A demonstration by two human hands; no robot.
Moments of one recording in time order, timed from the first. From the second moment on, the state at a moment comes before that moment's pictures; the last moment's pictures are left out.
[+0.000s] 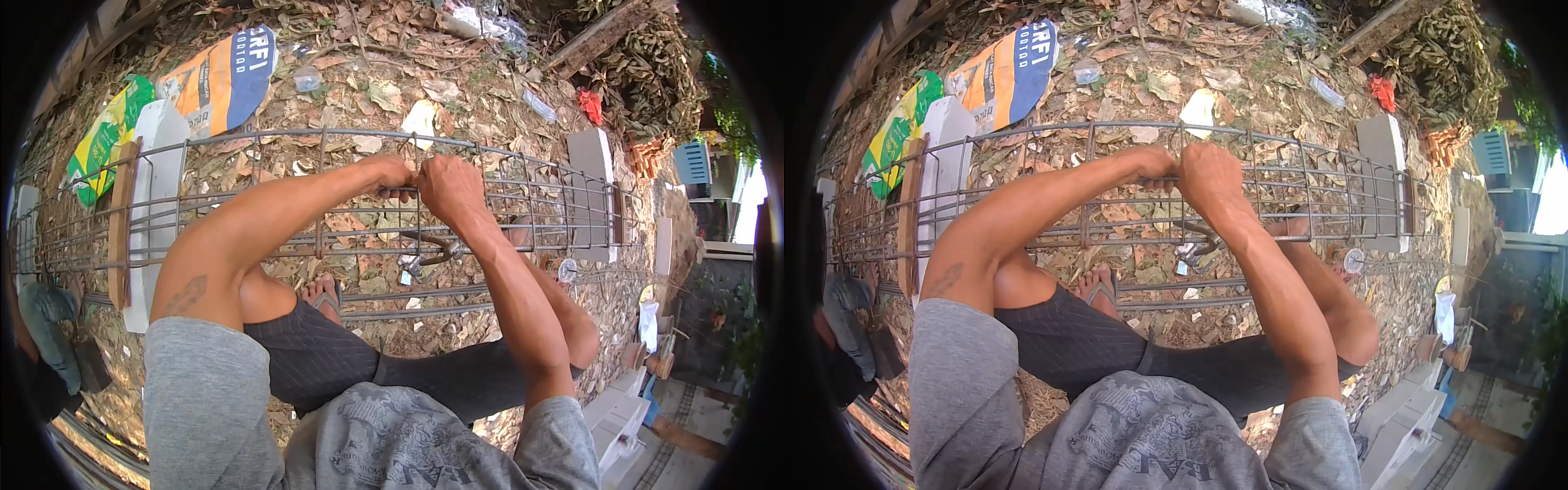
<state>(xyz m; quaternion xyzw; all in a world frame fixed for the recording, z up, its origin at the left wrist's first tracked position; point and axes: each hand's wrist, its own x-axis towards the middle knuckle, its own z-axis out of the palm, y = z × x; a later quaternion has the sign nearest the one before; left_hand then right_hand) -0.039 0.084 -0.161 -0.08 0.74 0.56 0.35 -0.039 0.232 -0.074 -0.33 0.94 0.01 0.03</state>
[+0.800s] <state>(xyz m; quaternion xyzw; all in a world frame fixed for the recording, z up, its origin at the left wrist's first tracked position) -0.031 0.071 -0.150 0.03 0.83 0.48 0.29 0.081 0.227 -0.135 -0.21 0.97 -0.03 0.10</state>
